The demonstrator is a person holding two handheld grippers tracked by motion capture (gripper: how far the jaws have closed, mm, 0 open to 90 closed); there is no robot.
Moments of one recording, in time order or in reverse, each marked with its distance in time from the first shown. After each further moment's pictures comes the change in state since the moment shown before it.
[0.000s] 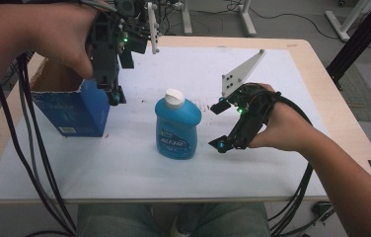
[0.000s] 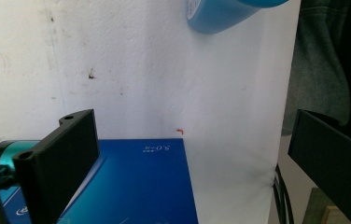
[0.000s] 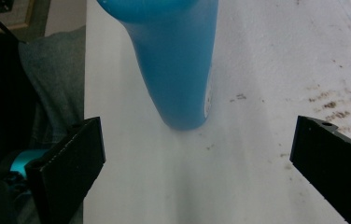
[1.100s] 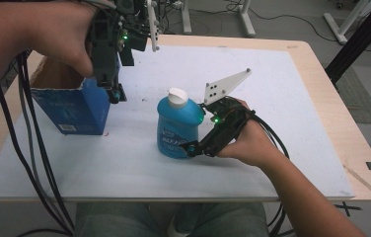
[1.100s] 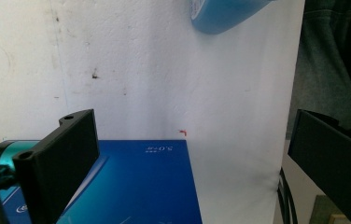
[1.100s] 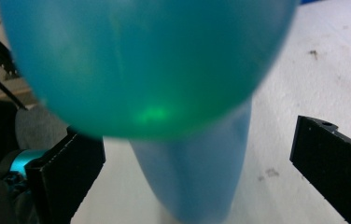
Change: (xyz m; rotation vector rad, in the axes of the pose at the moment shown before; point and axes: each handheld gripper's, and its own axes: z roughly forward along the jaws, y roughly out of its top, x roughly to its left) left arm 0.001 -0.009 0.001 -0.028 0.012 -0.007; right arm 0.006 0.003 0.053 -0.253 0.008 0.051
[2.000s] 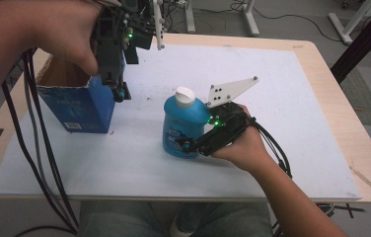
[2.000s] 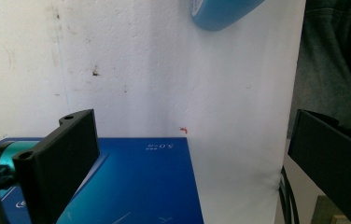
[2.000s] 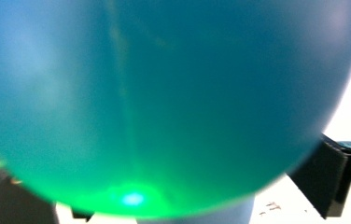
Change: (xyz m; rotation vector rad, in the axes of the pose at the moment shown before) left arm -0.001 -0.004 0.000 -0.003 0.005 0.001; right arm 0.006 -0.005 0.014 -0.108 -0.049 -0.006
